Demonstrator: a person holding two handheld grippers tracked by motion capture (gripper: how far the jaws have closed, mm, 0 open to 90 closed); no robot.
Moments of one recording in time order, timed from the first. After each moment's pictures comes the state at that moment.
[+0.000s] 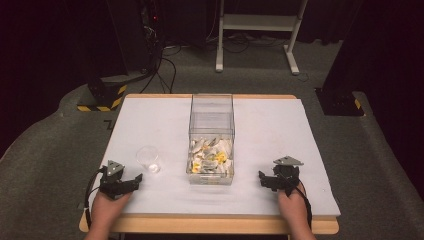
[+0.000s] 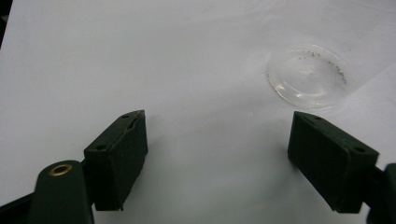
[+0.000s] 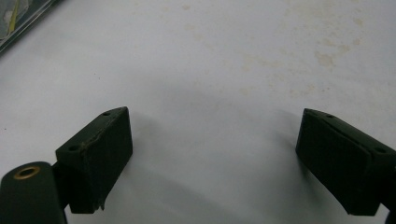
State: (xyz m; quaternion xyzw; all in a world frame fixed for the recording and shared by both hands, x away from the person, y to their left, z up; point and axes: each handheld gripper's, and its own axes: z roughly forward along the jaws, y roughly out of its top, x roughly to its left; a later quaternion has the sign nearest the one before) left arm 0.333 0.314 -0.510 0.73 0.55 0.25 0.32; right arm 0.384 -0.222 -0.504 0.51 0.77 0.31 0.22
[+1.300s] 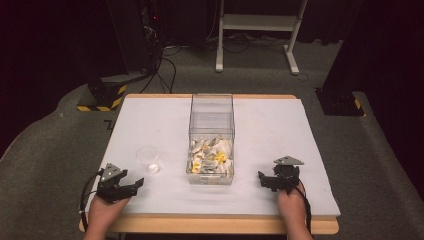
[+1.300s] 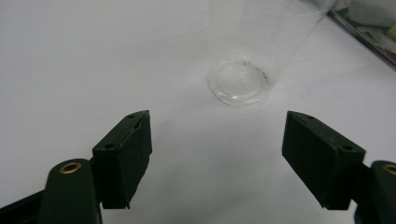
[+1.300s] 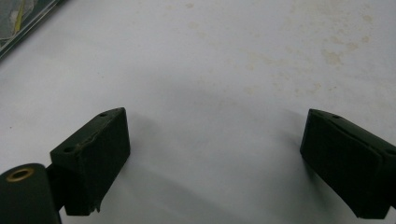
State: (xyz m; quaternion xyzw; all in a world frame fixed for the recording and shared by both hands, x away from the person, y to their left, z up) left arm 0.313 0.312 -0.491 0.75 0.50 0.22 0.37; right arm 0.386 -0.223 -0.506 0.51 0.77 0.32 0.21
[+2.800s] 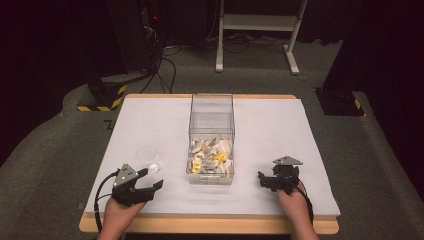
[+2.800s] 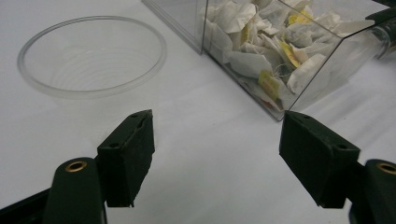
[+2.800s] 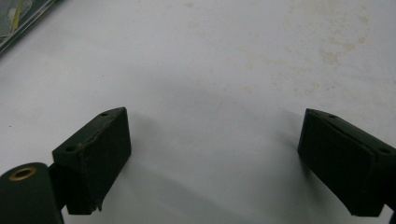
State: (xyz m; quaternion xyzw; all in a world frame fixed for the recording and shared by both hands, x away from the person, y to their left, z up) left arm 0.298 0.251 -0.458 0.76 0.43 0.20 0.45; right arm 0.384 -0.220 -0.504 0.51 0.78 0.31 0.22
